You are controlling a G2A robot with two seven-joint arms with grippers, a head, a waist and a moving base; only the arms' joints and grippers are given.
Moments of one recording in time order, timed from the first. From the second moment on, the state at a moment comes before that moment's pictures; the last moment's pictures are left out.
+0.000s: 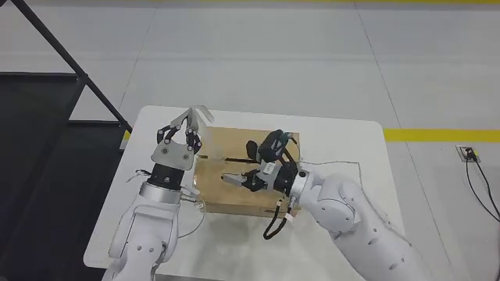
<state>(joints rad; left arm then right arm) 1.20 -1.33 -1.35 -2.00 -1.28 -0.02 0.00 -0.81 -1.25 0.93 -1.61 -0.71 -0.38 0.35</state>
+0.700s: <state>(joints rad) 1.18 -1.35 -1.30 -2.00 -1.28 -0.02 0.02 -0.85 -1.26 0.96 -1.63 -0.75 -0.37 0.27</state>
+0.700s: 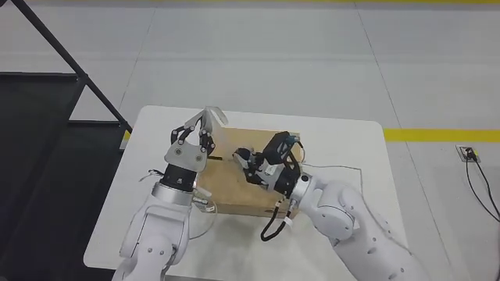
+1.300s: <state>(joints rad) 1.15 -1.36 -1.32 -1.97 -1.28 -0.02 0.04 -0.88 -1.26 1.03 -1.76 -0.86 -0.27 0.37</state>
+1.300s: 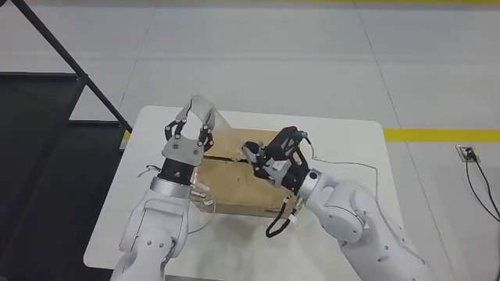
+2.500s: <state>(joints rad) 1.26 -1.35 -1.49 -1.96 -1.20 0.08 -0.01 -0.84 -1.27 1.08 -1.96 -0.99 0.03 0.79</state>
